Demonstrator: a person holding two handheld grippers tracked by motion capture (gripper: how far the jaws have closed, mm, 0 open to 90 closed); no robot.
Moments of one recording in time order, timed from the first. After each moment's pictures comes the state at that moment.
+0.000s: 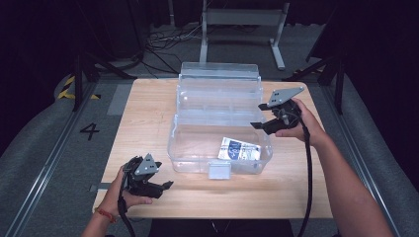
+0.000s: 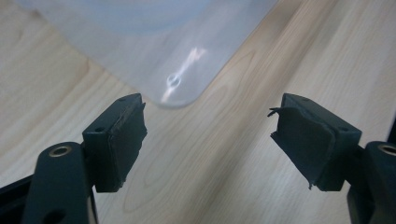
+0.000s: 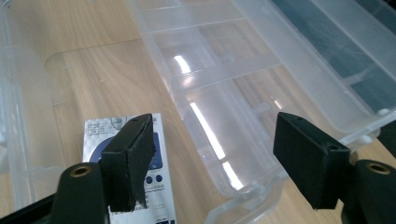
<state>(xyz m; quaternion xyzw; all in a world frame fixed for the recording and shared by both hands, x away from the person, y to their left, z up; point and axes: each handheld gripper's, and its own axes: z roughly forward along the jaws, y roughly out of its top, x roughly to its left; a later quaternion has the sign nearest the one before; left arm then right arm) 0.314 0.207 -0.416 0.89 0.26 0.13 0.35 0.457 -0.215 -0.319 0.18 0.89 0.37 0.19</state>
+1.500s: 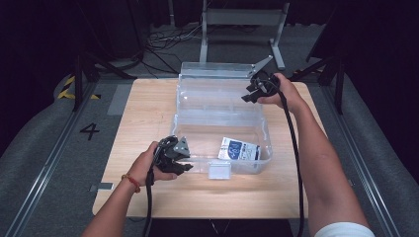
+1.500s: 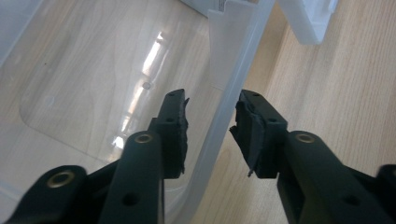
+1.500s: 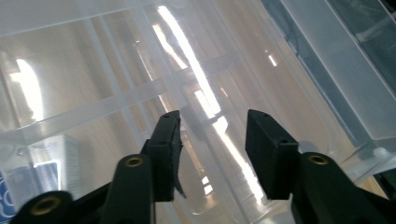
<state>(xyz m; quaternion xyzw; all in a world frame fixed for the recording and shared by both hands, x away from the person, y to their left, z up) 0.379 0.138 -0.403 0.95 0.16 0.08 0.25 0.568 -0.176 -0.317 0.20 0.93 0.27 0.17</state>
